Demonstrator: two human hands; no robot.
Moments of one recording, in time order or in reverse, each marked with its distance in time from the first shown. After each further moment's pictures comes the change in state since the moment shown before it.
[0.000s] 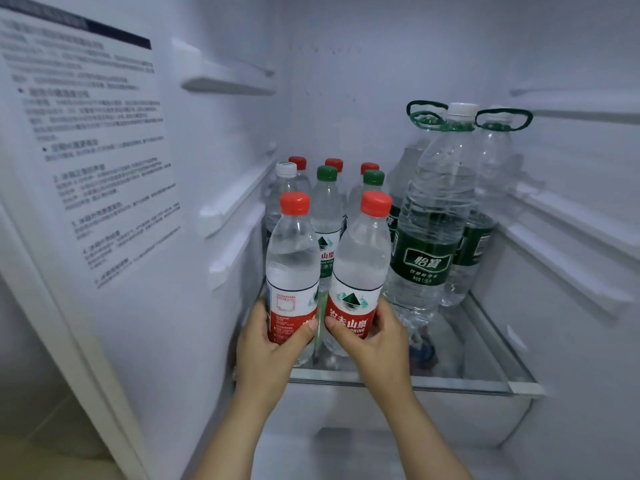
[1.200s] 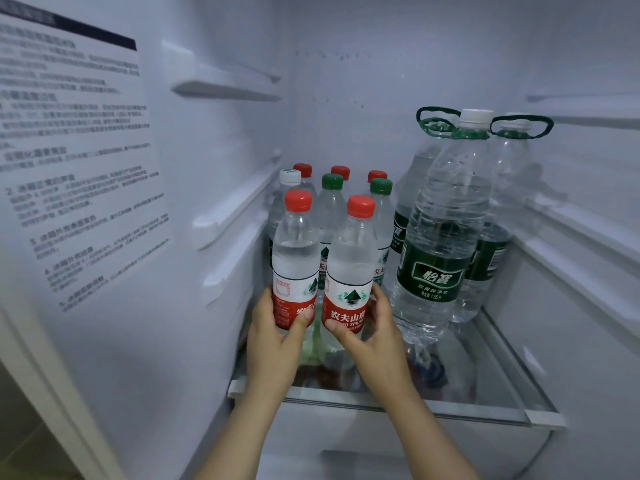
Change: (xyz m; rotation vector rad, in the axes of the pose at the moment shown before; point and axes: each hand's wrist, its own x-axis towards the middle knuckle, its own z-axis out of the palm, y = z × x) left_hand 0.034 -0.017 0.018 0.219 0.095 0.103; right_hand 0.029 0.023 0.003 -0.075 -0.115 0.039
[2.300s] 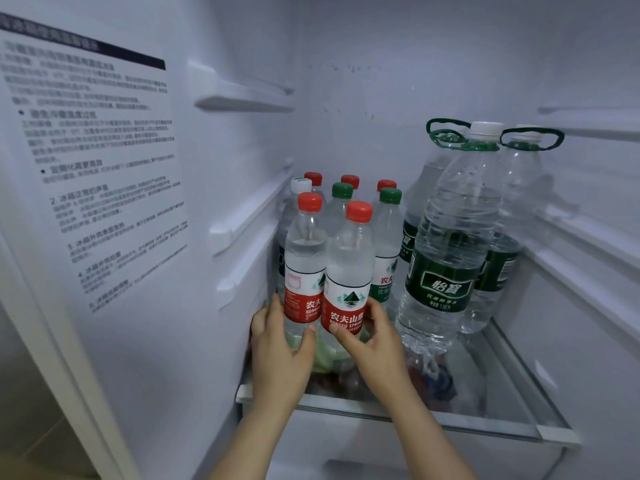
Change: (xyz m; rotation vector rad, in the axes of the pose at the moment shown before) left_hand -0.009 0.002 -0.003 0.228 -0.002 -0.054; right_hand 0.011 0.003 0.009 0.007 -0.042 0.023
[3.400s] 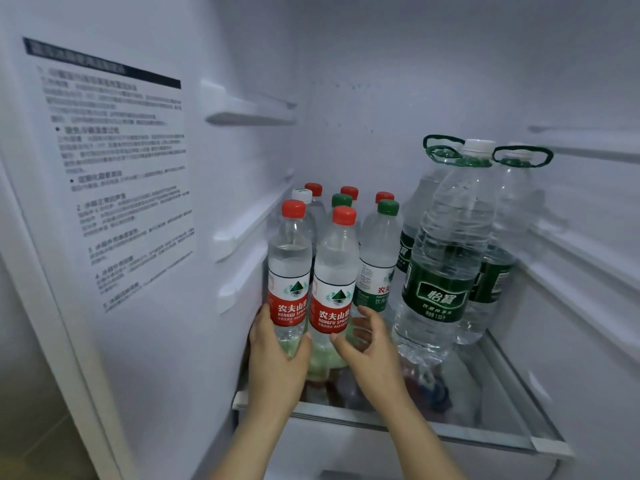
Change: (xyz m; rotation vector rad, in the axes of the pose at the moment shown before) left_hand 0.000 0.002 -0.001 -0.107 0.058 -0.022; right_hand -0.003 -0.010 -0.001 -0.070 0.003 0.054
